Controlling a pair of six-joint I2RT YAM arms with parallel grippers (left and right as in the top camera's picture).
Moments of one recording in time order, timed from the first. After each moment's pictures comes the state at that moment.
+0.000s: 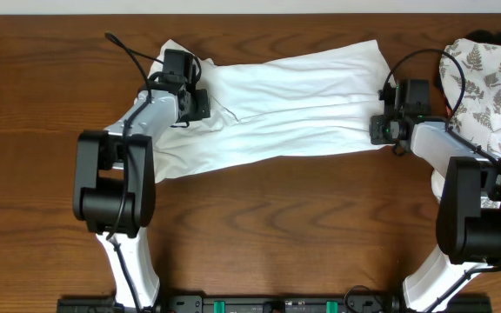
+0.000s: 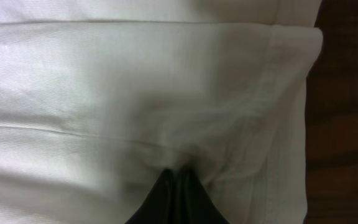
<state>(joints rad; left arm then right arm) -0.14 2.10 1.40 -0.43 0.07 -0.23 -0.04 1.91 1.06 -0.25 0.02 -0.07</state>
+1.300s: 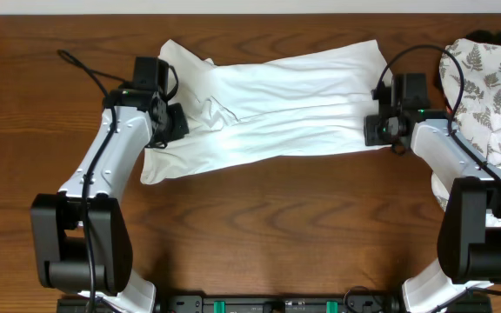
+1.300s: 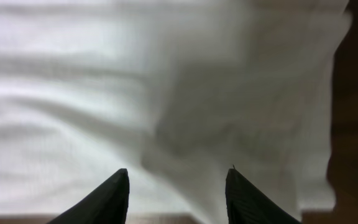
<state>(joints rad) -0.08 1.75 1.26 -0.81 -0.01 -0.38 0.02 1.80 1.10 -0.44 -0.03 -0.04</state>
